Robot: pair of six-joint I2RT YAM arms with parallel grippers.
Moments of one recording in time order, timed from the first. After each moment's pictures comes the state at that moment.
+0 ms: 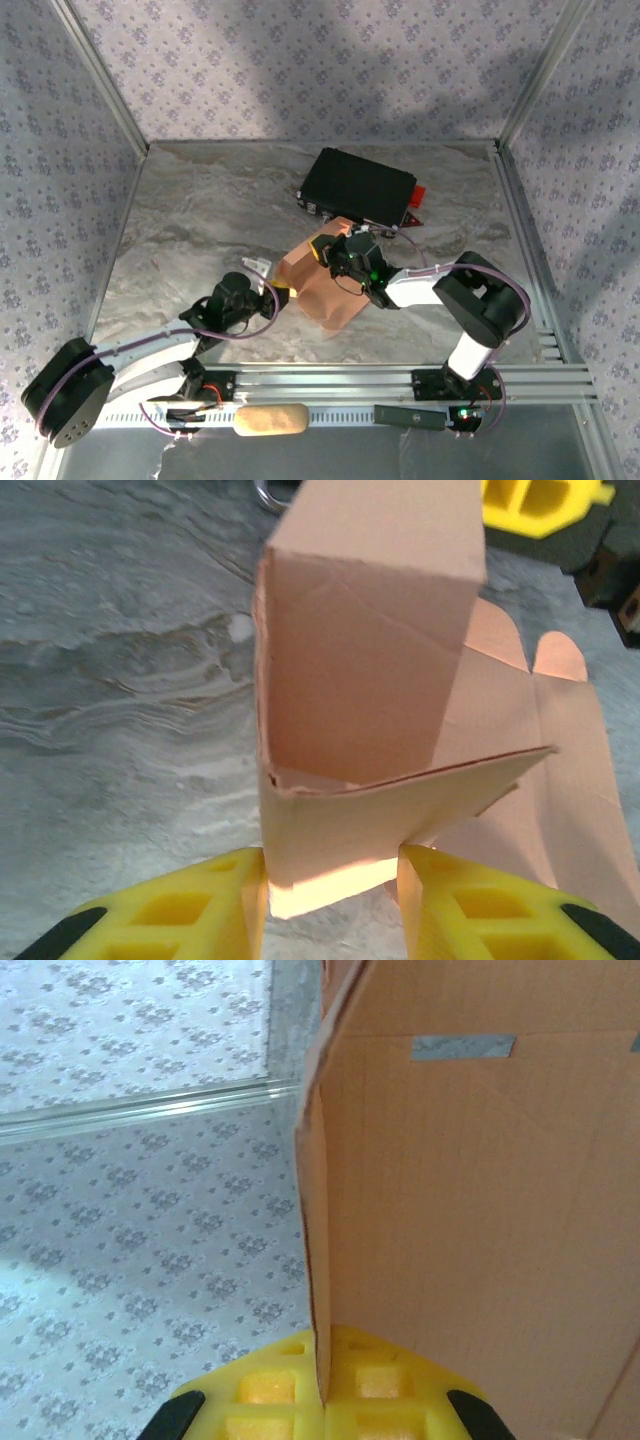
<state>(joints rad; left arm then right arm) -0.76 0.99 0.20 0.28 0.00 -0.38 0.79 1.69 0.64 0.80 -0.04 1.63</state>
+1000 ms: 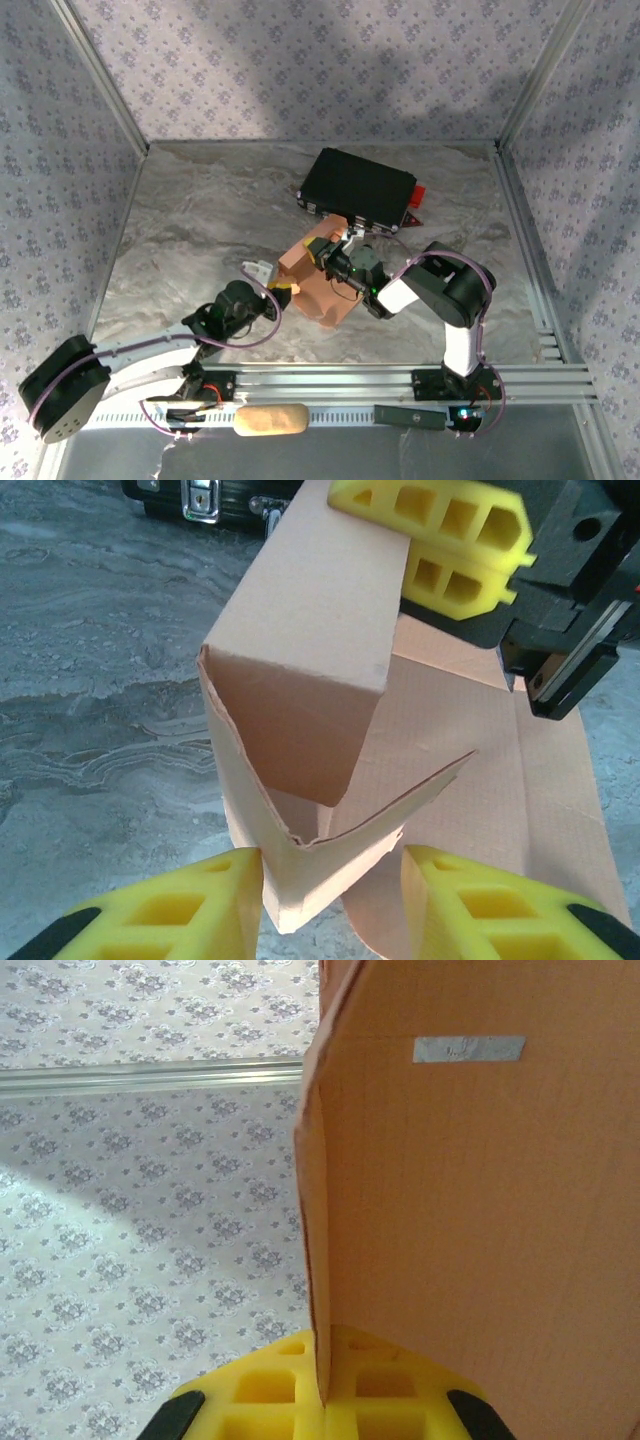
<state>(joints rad) -0.87 0.99 0.17 0.36 -0.16 -0.37 0.80 1.89 0.58 1.24 -0.05 1.58</state>
